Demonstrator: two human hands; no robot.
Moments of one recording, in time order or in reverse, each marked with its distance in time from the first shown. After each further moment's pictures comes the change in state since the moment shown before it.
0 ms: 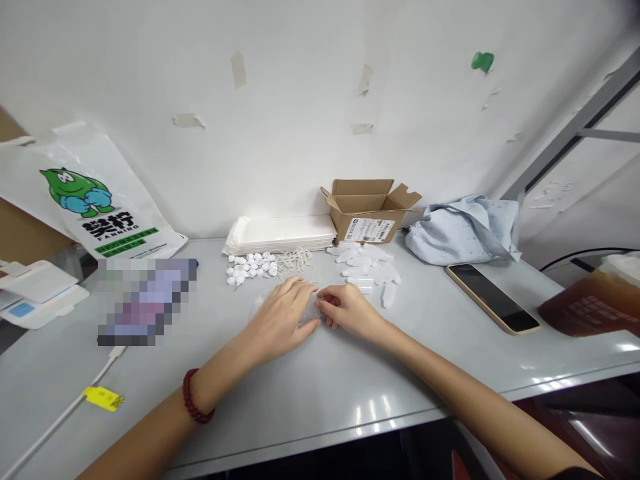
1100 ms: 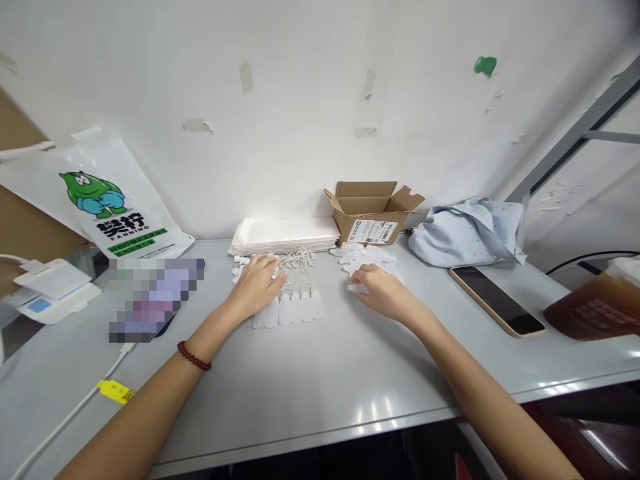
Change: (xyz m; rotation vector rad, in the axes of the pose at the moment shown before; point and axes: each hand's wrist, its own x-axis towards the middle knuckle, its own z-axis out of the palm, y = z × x) left_hand 0.013 -0.078 -0.009 0.146 0.125 -0.243; right_hand -0.005 0.002 -0.056 -0.946 0.047 -0.011
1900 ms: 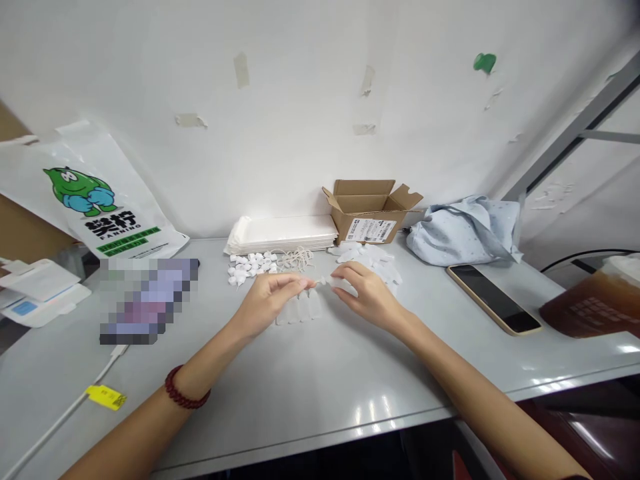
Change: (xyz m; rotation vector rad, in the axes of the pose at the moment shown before) left_hand -0.019 0.069 -0.034 -0.986 -0.119 -0.221; right_hand 0.004 -0.010 0.026 0.338 0.463 -0.341
